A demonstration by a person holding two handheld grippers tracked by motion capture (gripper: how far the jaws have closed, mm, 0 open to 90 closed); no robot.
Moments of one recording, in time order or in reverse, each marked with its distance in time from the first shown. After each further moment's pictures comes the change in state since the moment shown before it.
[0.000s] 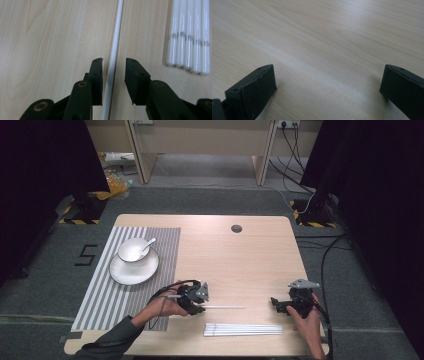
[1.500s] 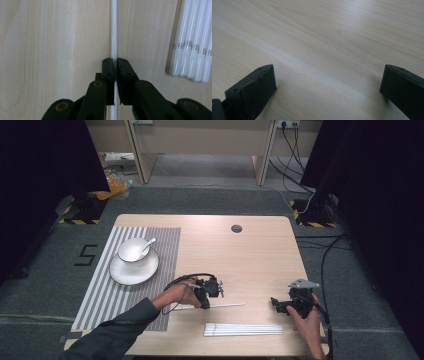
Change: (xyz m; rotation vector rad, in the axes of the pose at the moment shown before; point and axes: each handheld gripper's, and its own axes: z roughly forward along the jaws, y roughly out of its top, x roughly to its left) left arm 0.019 0.047 0.019 0.270 -0.126 0.031; right arm 0.000 0.000 0.000 0.000 0.001 0.001
